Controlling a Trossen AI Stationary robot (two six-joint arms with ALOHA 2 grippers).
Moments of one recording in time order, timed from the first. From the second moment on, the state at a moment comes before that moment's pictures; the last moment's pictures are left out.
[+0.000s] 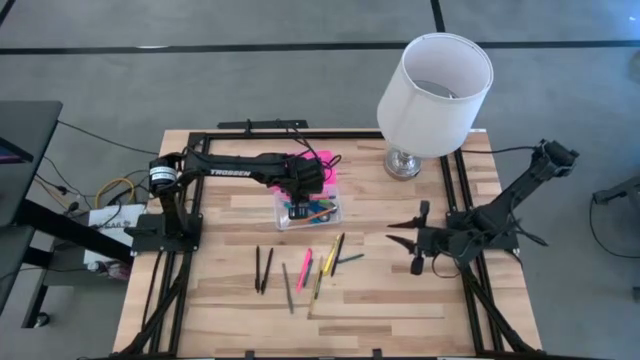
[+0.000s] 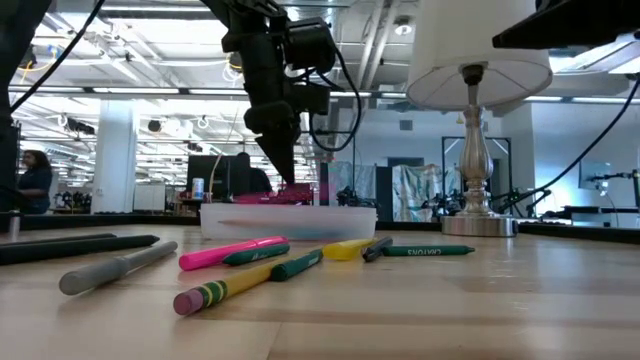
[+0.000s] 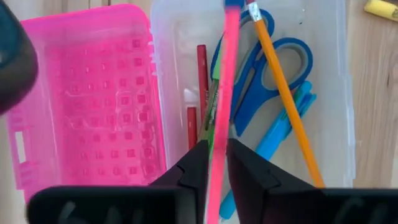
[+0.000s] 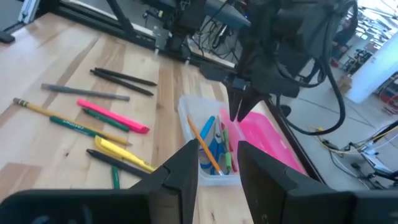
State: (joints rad) left arm 0.22 1.84 1.38 -0.76 -0.08 0.21; right arm 0.70 0.88 0.46 0.00 0.88 -0.14
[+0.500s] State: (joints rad) left arm 0.17 1.79 1.38 -0.79 0.08 0.21; right arm 0.60 1.09 0.46 0.13 0.64 -0.07
